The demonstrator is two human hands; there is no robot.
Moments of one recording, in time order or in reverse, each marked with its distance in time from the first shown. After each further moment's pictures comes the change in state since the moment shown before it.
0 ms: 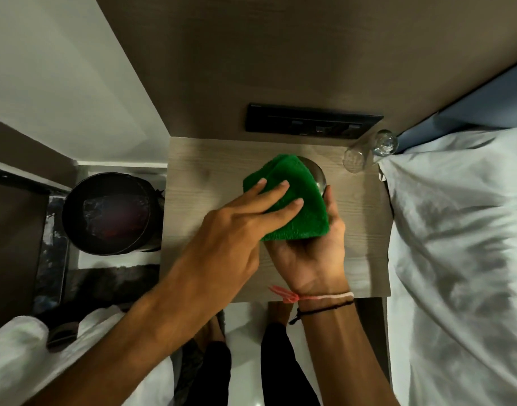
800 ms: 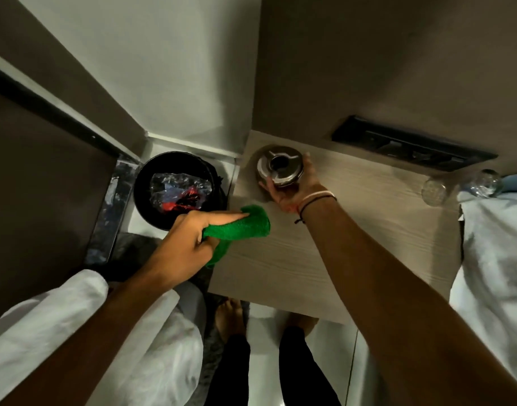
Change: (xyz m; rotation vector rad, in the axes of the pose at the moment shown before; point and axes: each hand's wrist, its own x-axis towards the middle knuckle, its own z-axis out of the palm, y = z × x) left_hand -0.088 -0.140 -0.035 -0.371 0.106 -0.493; right_hand 0.208 0.070 0.043 -0.297 0.331 0.411
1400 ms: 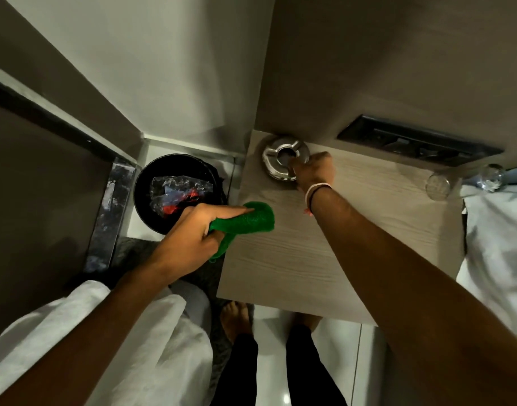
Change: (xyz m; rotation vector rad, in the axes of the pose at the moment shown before) left_hand 0.018 -0.021 -0.021 -0.023 -0.098 -0.020; right_hand 0.015 -0.006 0.013 -1.035 0.597 -0.792
